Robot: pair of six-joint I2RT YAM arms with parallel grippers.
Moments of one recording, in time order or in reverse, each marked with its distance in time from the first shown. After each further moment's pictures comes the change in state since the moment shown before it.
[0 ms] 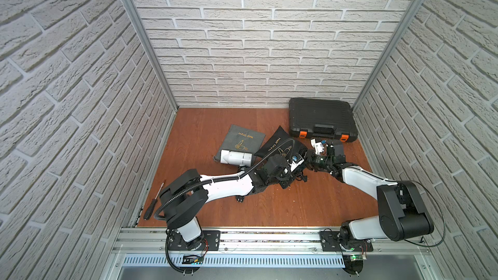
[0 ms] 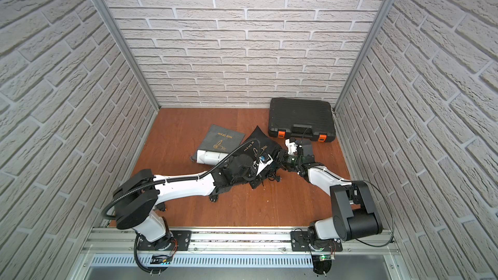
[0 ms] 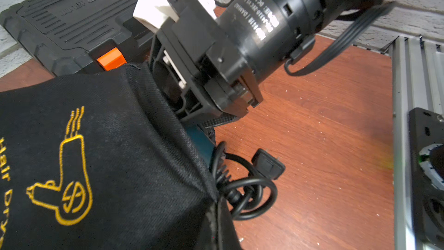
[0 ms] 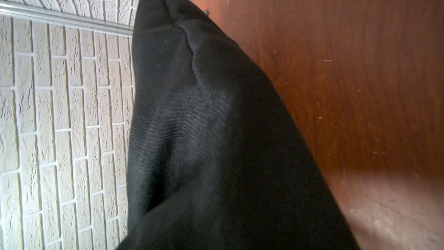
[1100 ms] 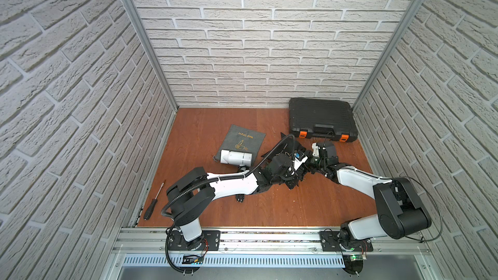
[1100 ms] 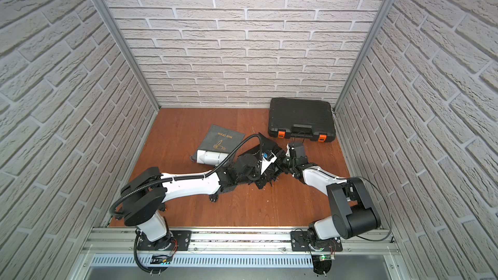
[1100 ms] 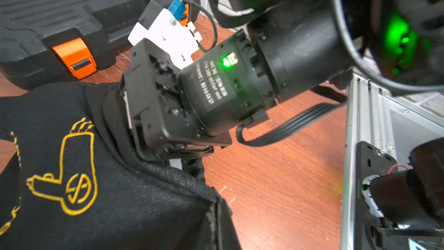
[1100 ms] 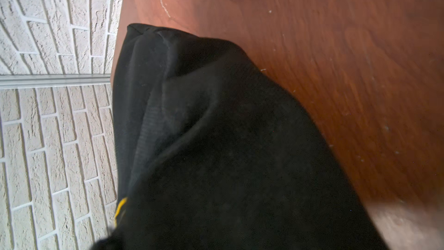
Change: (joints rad) left arm -0.012 0.070 0.056 0.047 0.095 -0.180; right arm 0.102 0.048 0.007 -0.005 0.299 0.200
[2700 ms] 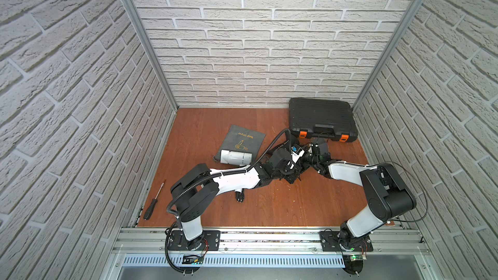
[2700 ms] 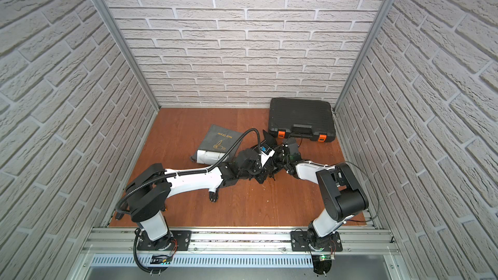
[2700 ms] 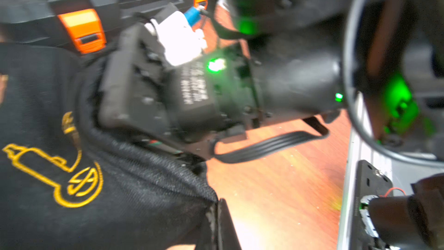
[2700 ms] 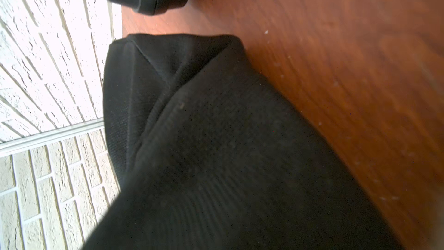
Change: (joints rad) left arm 0.068 0.035 0.057 -0.071 0.026 -0.100; right arm 0.054 0.145 0.061 0.138 0.082 0.227
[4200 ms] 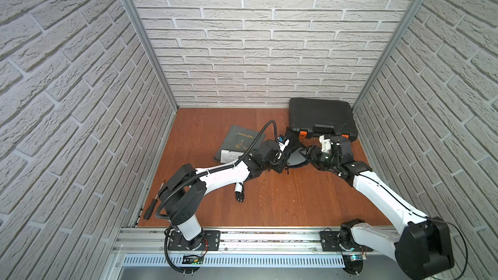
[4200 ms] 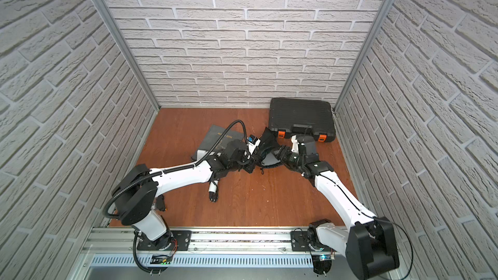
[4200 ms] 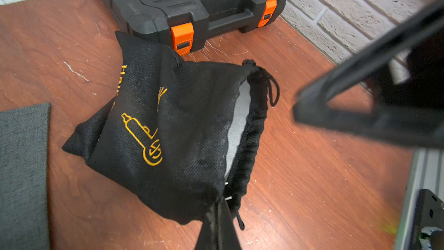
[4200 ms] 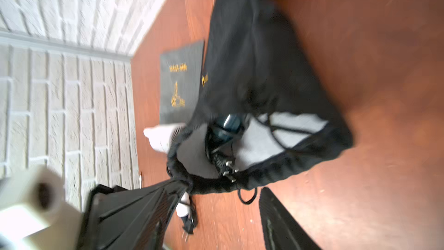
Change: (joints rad) left arm 0.117 -0.089 -0.017 -0.115 -0.103 0.027; right arm -0.135 -0.523 0.057 -0.564 -0.119 -0.447
